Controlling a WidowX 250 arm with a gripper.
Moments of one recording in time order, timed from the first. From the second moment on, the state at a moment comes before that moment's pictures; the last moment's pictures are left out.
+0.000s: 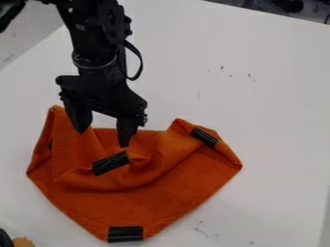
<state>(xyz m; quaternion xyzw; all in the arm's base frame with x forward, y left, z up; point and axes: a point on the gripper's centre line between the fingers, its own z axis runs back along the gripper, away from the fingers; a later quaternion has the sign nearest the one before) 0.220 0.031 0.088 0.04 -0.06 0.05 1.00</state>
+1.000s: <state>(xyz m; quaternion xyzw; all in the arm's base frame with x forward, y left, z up) 0.231 0.042 0.048 0.01 -0.04 0.05 1.00</state>
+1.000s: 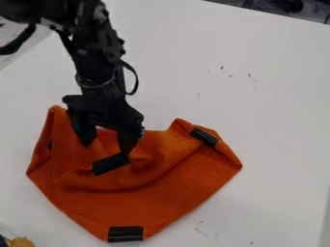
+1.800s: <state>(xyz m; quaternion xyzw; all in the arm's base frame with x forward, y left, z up) 0.238 0.045 0.010 0.00 -0.03 0.06 1.00</state>
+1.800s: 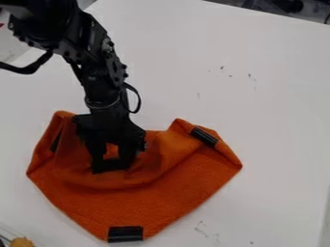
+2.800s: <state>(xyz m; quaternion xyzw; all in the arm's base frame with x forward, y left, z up) 0.276 0.048 0.056 0.01 -0.08 0.00 1.00</state>
